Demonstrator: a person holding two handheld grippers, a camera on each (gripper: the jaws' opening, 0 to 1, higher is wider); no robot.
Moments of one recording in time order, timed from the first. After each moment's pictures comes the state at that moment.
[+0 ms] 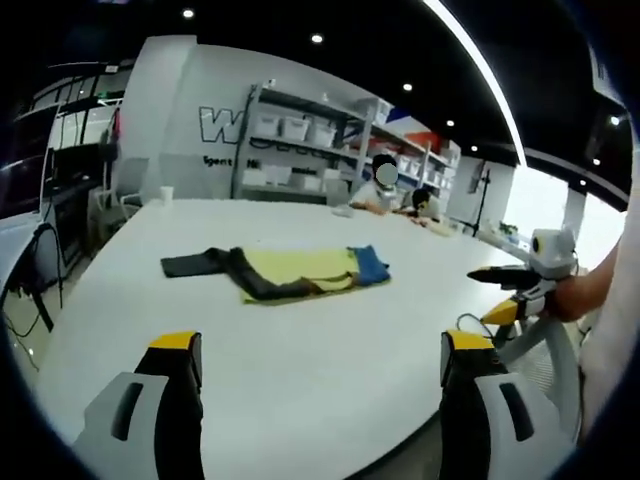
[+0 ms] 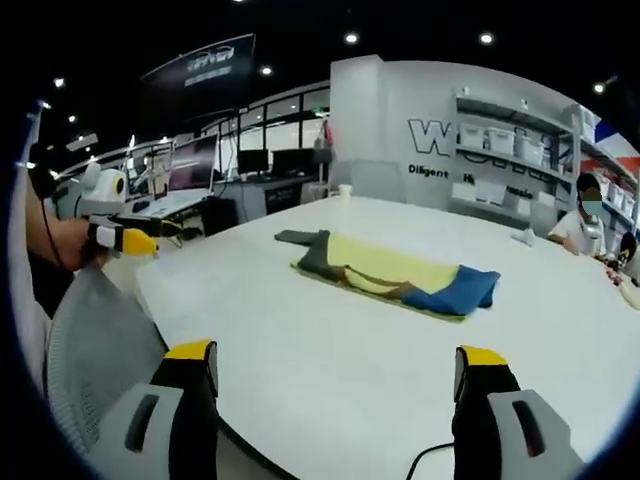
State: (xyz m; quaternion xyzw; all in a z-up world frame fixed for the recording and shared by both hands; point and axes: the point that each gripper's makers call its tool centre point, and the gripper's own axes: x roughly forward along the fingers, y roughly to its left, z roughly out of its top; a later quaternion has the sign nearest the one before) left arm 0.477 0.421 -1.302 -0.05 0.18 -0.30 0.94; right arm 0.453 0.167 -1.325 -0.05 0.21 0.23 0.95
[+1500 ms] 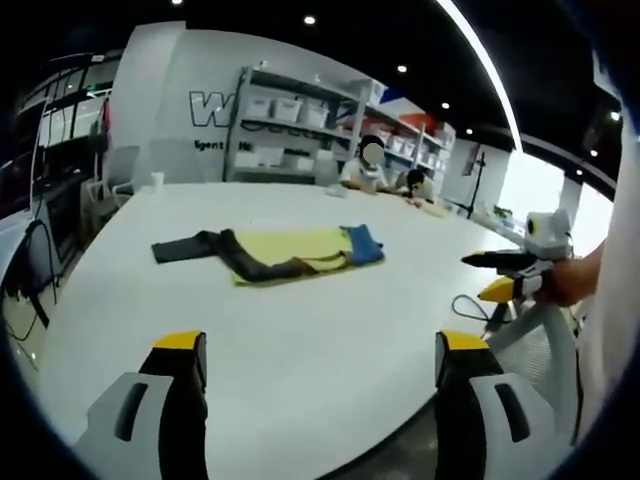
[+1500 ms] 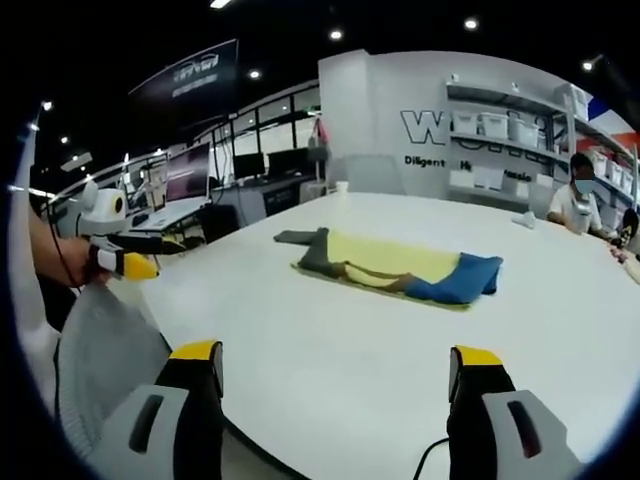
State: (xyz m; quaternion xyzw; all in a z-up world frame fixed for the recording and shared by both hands) left arm 0.471 0.415 -1.317 -0.04 0.22 -0.31 0.92; right arm 0.452 0.165 -1.328 -0.02 0.22 0.23 0.95
